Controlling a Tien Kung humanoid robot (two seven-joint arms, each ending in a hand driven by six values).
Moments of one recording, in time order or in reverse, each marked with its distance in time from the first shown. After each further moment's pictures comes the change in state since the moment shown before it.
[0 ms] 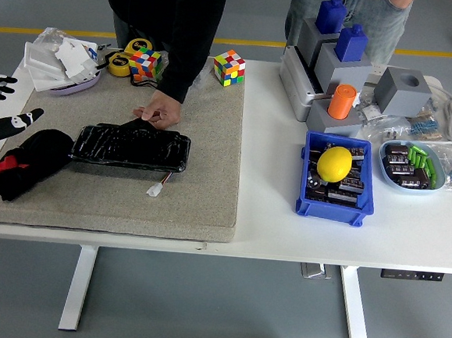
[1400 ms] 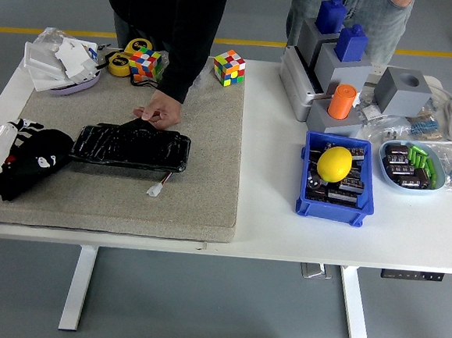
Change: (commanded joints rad) left arm -0.079 -0.084 0.213 0.196 -0.005 -0.012 0.030; right arm -0.003 -0.006 0.089 0.033 -0.082 -0.017 0.011
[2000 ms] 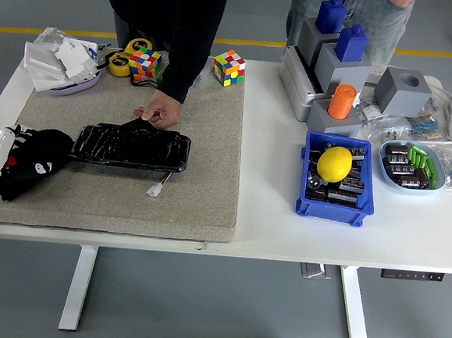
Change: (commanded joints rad) left arm -0.011 -0.018 0.020 0.054 0.002 0.005 0.017; right arm -0.001 -0.004 0.068 0.018 -0.051 -0.011 0.007
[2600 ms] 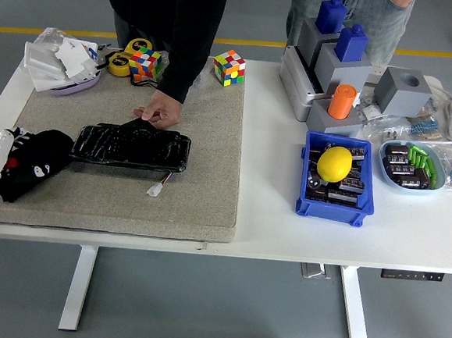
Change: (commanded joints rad) left arm -0.003 -0.014 0.006 0.022 -0.033 0.033 -0.025; right arm 0.000 -0.001 -0.038 -0.015 0.031 0.013 -0.008
